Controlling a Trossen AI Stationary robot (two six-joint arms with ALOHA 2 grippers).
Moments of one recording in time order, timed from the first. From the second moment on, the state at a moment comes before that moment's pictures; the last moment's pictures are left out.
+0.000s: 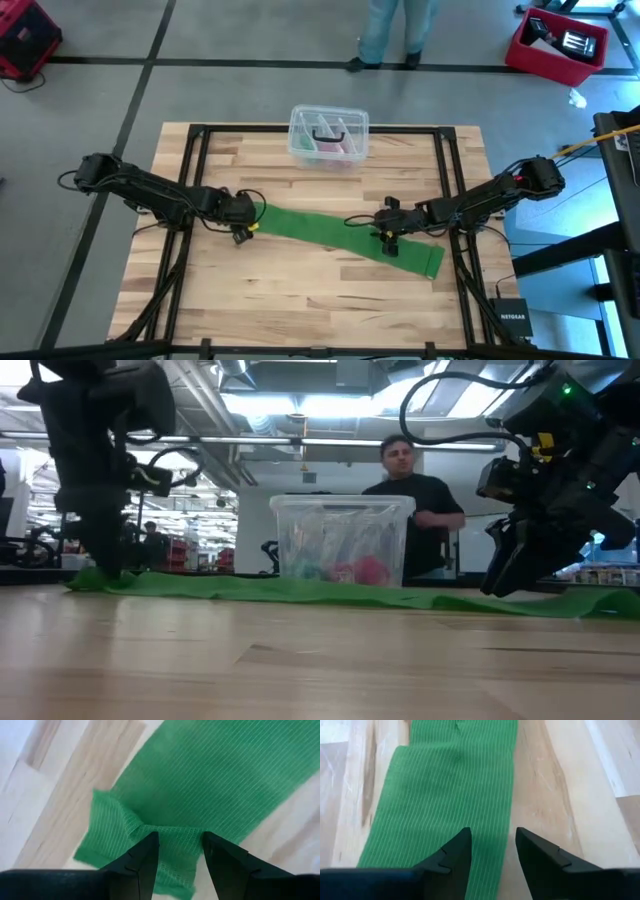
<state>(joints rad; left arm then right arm) -0.12 1.21 0.55 -0.72 -0.30 -0.66 0.18 1.33 0.36 0.06 0.16 0.23</state>
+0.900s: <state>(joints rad) -0.13 1.18 0.66 -0.96 -0.29 -0.65 0.18 1.32 0.33 0.01 0.08 0.22</state>
